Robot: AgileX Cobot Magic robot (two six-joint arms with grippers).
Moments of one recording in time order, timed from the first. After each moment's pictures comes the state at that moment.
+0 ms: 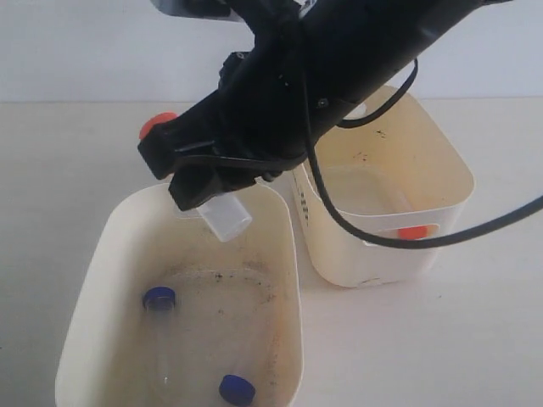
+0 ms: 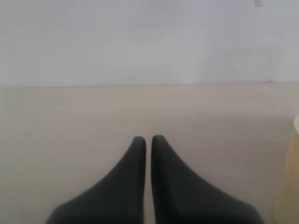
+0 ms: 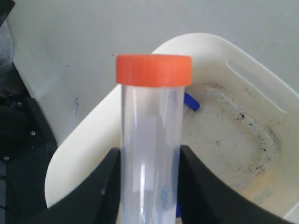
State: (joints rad) left arm -0.01 0.00 0.00 0.03 0.21 -0.03; right arm 0.66 1.54 -1.30 0.54 0.88 -0.31
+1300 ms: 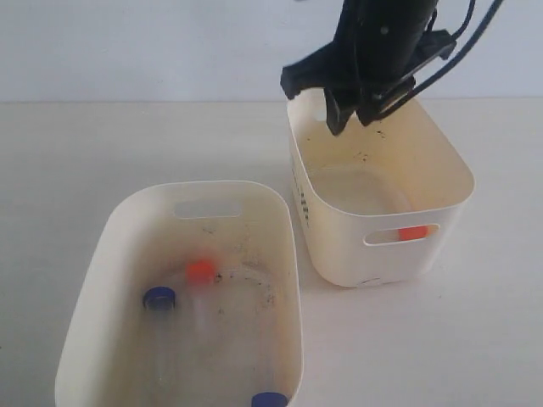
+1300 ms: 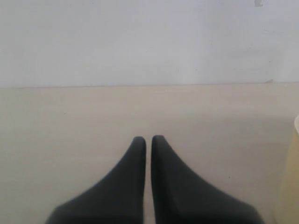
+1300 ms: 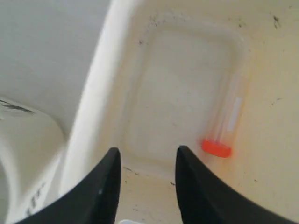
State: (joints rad) left arm -0.01 0.00 0.00 0.03 0.21 -0.03; right arm 0.43 1.82 -1.65 -0.04 1.18 0.11
